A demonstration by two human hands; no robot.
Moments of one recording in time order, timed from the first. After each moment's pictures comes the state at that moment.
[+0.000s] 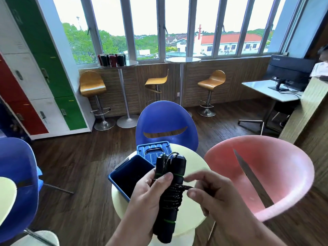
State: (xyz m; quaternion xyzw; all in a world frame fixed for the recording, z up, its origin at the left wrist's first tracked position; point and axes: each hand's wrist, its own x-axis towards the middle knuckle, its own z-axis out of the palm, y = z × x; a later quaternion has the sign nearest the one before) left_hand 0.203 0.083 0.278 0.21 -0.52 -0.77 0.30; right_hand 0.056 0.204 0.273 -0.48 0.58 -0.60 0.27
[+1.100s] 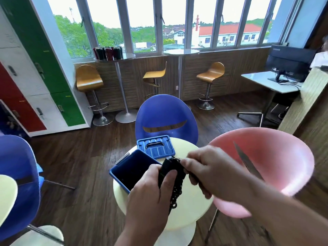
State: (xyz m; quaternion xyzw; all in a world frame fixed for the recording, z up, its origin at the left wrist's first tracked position) left_hand 0.211 0.078 0.260 0.35 -0.82 -0.31 0.33; right_hand 0.060 0.170 0.339 -0.48 0.75 -0.38 0.24
